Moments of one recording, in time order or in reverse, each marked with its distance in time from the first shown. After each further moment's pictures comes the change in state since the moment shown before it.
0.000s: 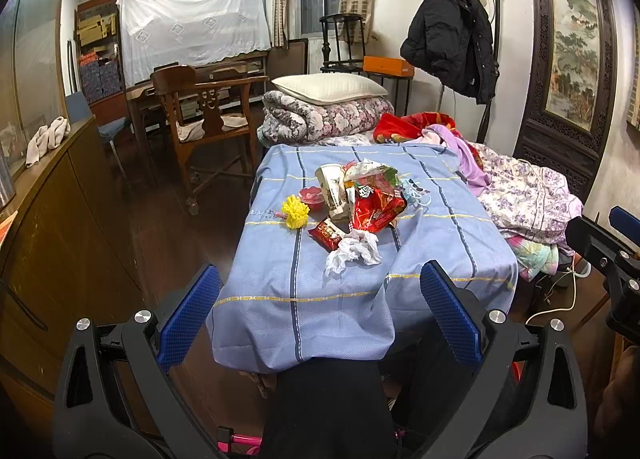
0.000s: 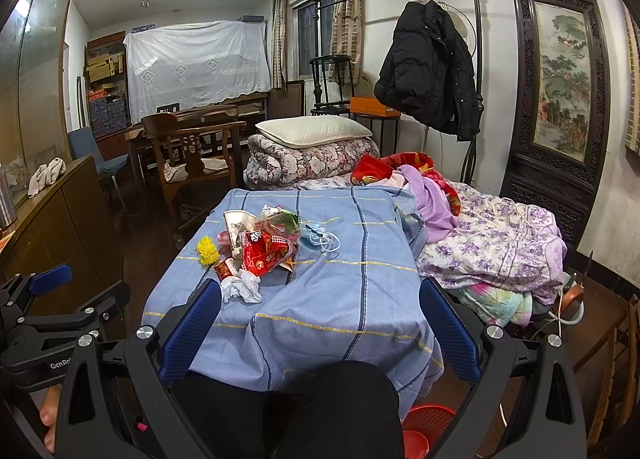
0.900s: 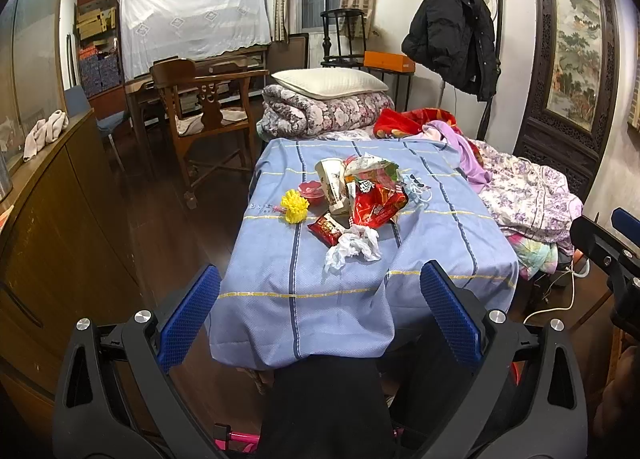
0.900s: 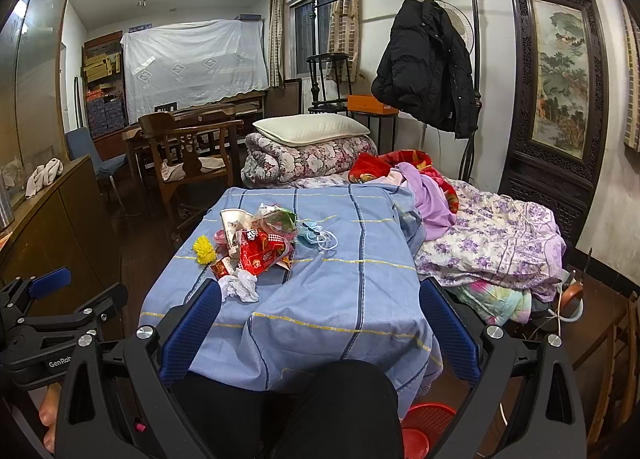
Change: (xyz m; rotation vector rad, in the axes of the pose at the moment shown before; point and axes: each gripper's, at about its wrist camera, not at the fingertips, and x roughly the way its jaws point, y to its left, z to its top) left arm 0.004 0.003 -0.006 -0.012 0.015 -0.003; right arm 0.003 0.007 0.002 0.003 -0.001 -0.001
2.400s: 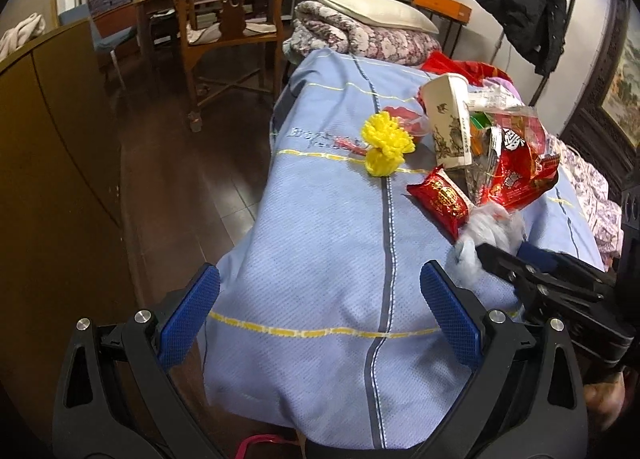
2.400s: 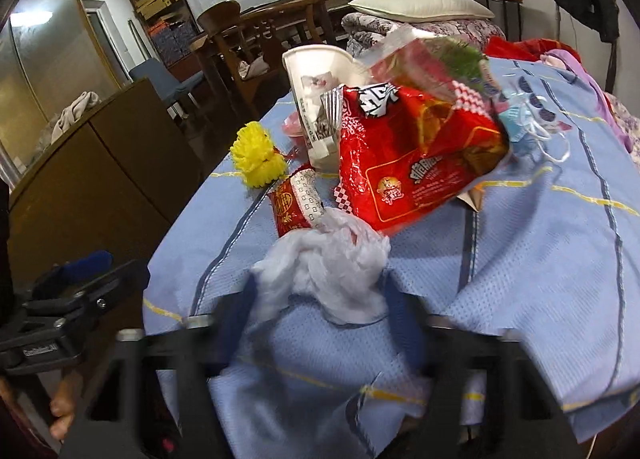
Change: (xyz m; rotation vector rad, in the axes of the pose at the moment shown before) left arm 0.190 0.092 -0.011 -0.143 0.267 0.014; right arm 0.294 0.087 -0.055 -0.017 0.418 0.466
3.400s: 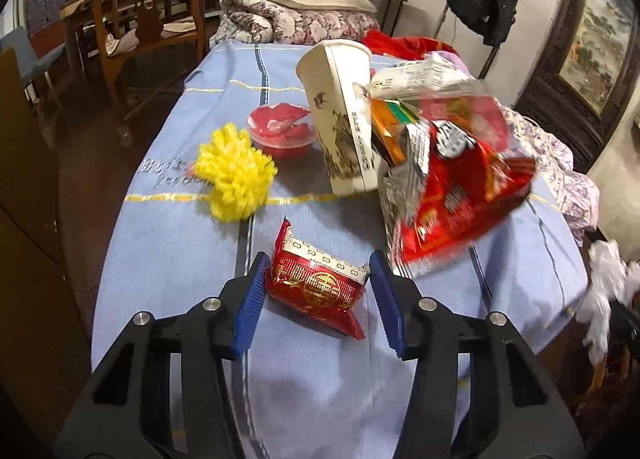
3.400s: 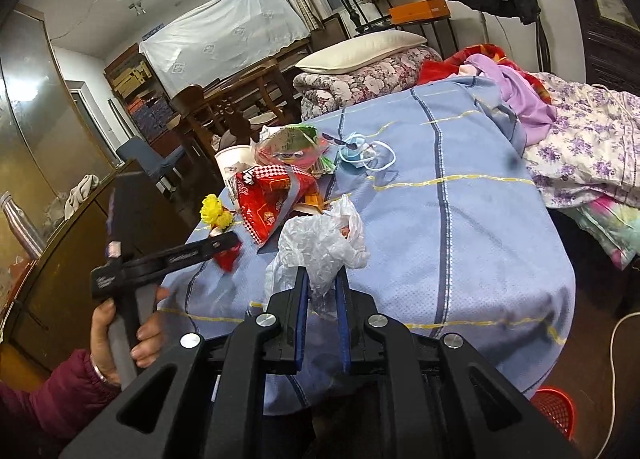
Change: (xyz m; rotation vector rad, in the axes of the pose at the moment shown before) left arm 0.068 -0.080 0.038 0.114 0.040 -0.180; right arm -0.135 -0.090 -0.055 0.195 -0.210 -0.053
